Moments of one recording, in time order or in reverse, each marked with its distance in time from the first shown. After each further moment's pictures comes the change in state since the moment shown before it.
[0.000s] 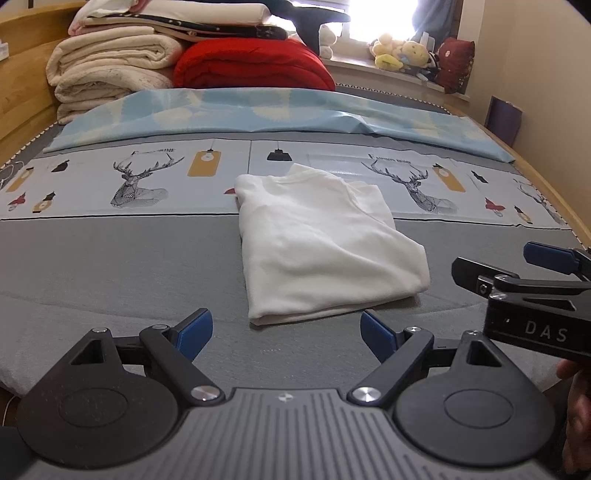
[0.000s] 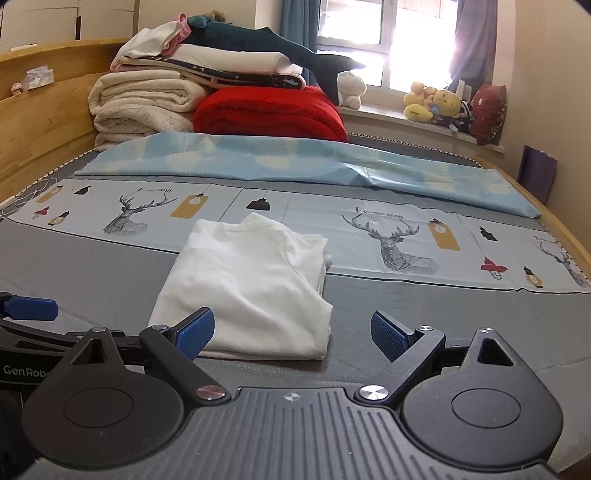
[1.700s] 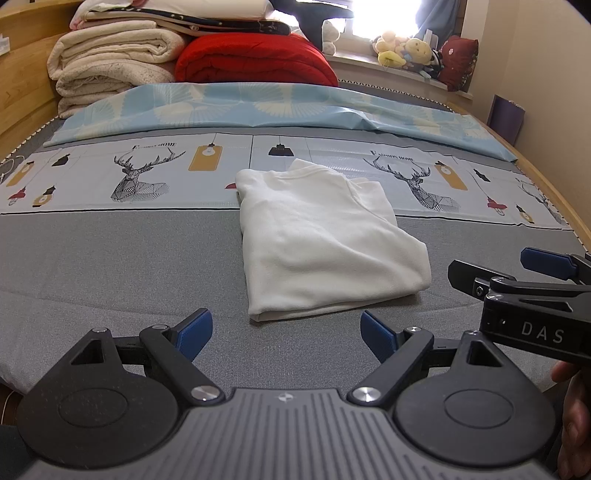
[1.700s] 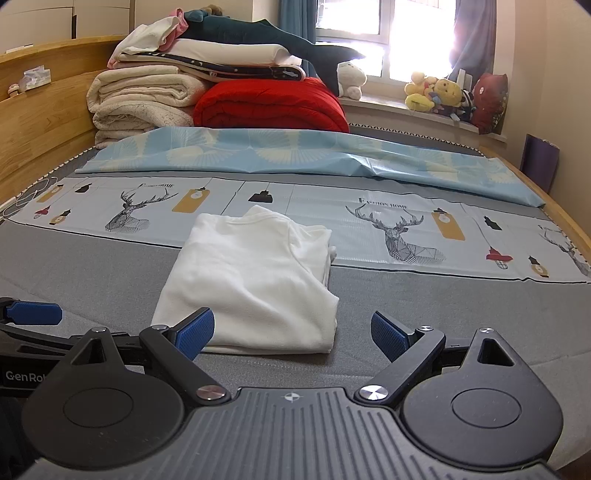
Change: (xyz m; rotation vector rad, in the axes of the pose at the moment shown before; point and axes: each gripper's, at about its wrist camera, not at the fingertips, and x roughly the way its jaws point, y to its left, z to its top) left arm 0.002 0.001 0.000 -0.012 0.013 0.003; right arm 0.007 0.004 -0.003 0.019 0.021 0.007
